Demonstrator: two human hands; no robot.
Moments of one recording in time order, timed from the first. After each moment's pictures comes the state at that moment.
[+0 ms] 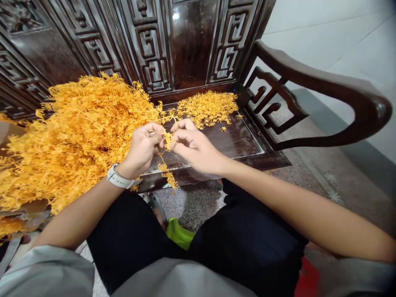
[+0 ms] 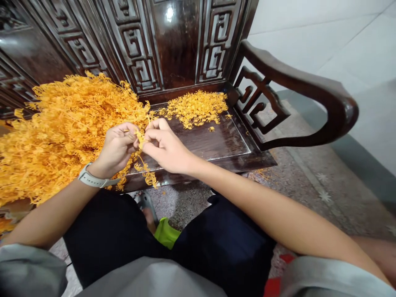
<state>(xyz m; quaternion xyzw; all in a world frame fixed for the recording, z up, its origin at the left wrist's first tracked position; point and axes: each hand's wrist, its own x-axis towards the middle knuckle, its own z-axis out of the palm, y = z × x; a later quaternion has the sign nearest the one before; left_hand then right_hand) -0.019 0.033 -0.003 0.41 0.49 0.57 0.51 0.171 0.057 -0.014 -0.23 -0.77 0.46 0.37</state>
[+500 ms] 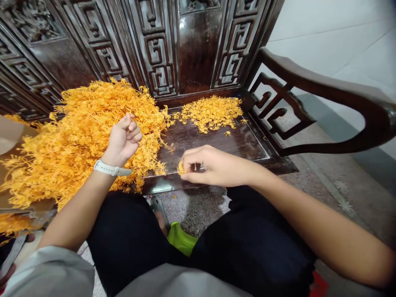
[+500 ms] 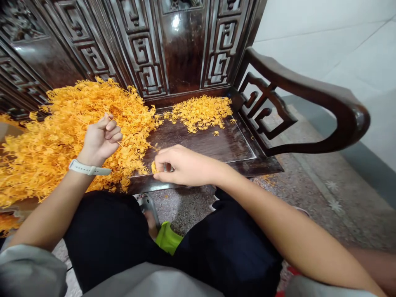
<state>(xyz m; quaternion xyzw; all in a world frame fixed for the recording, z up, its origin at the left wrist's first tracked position) -0.086 0.053 0.010 0.24 0.47 0.66 0.54 0.204 0.057 0.015 -0.13 -0.89 0.42 0.13</state>
